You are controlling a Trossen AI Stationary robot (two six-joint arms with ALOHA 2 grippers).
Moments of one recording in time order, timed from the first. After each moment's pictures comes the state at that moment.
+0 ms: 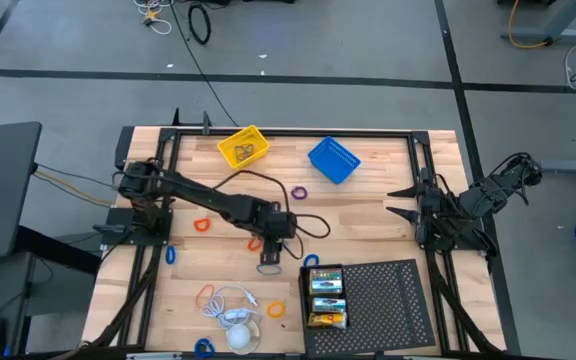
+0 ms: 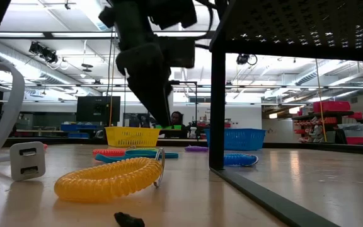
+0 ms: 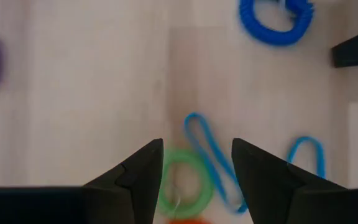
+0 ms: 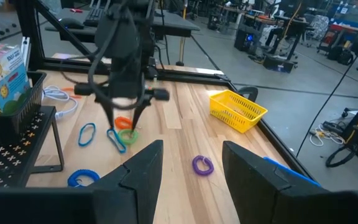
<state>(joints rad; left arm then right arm) -0.15 1.86 1.26 -0.54 -0.11 -0.11 0.57 0.28 0.52 -0.52 0.72 0.02</state>
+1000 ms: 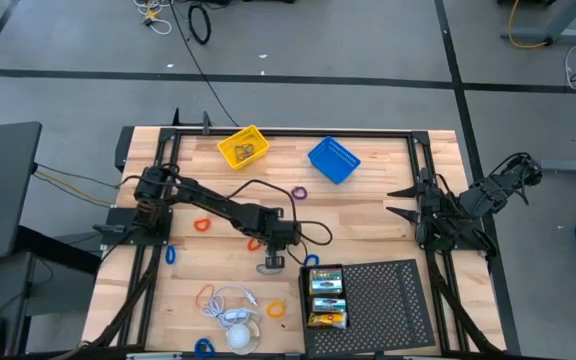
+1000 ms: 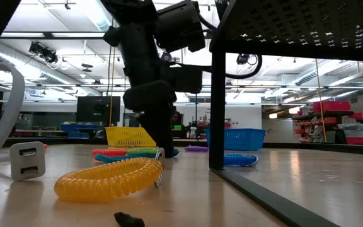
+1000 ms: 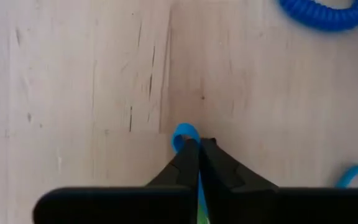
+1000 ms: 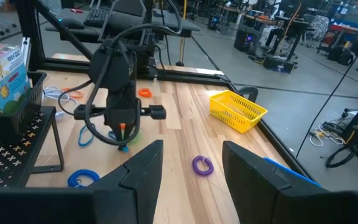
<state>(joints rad) -0.15 1.99 1.26 -0.46 -0.16 -0.14 0.57 0.28 0.52 -0.52 0.72 0.02</state>
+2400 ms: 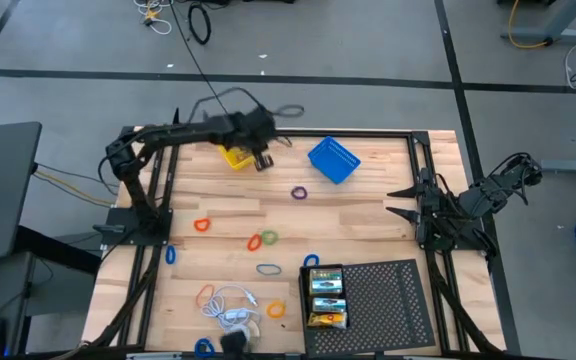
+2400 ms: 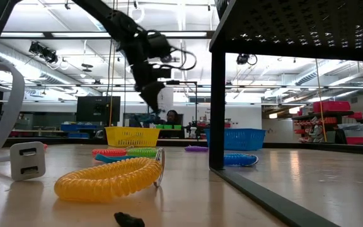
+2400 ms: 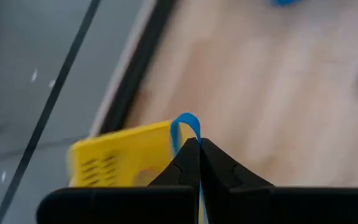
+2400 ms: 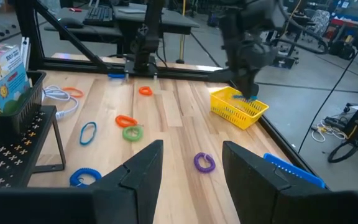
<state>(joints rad) 0.52 1.74 1.31 -0.53 -0.23 0.24 0.57 0.28 0.52 -0.53 0.72 0.05</state>
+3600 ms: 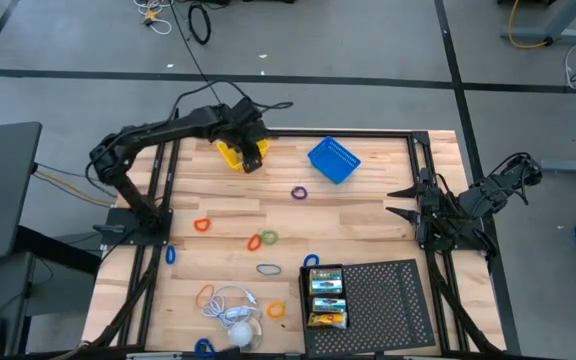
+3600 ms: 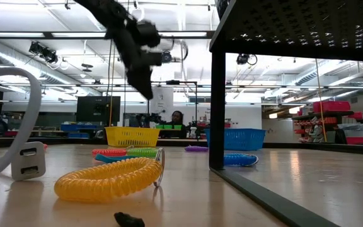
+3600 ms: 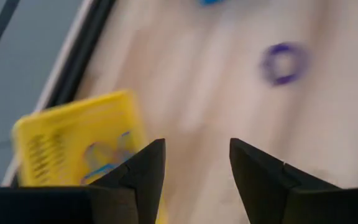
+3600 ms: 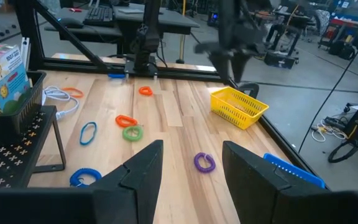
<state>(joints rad) 0.56 1.62 1.31 -0.71 0.06 0.23 0.57 0.28 0.52 -0.53 0.72 0.05</state>
